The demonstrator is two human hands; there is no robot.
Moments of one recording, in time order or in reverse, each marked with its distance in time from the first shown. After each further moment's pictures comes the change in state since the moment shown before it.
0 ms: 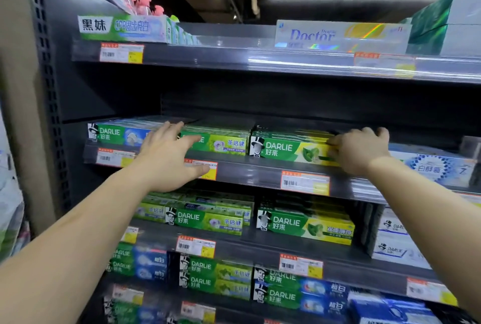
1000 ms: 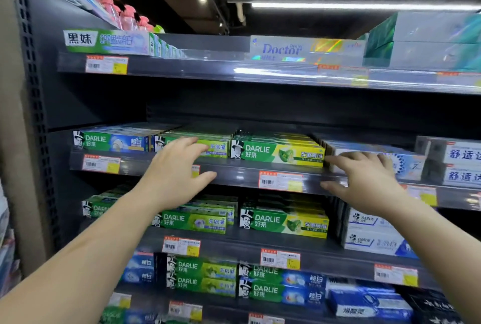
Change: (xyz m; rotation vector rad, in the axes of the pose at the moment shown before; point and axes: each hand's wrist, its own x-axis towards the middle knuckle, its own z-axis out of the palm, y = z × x) left_hand -0.032 0.055 -0.005 -0.236 0.169 0.132; right_hand -0.096 0.040 -0.006 0.247 0.076 -0.039
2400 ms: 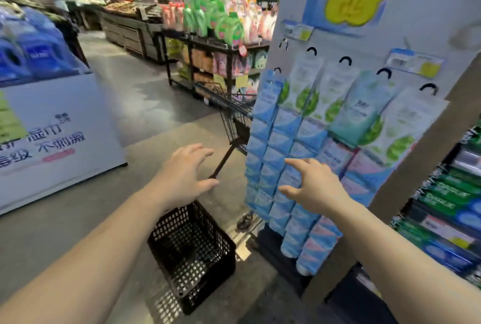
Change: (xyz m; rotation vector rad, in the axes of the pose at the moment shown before) left_hand -0.448 -0.557 -0.248 0.202 -0.291 -0.666; right_hand -0.179 -0.797 0.095 0.480 -0.549 -0.677
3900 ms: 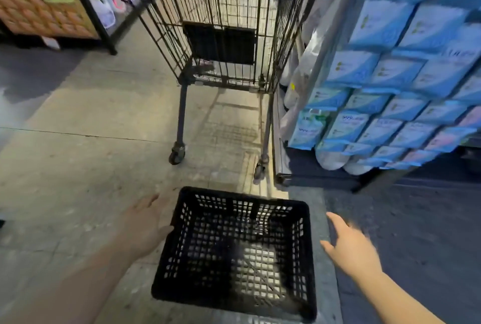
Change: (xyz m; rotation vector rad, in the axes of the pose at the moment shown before) left_hand 0.255 -0.548 0.326 0.232 -0.734 0.245; right_hand 0.186 -0.181 0.505 0.196 -0.242 1.128
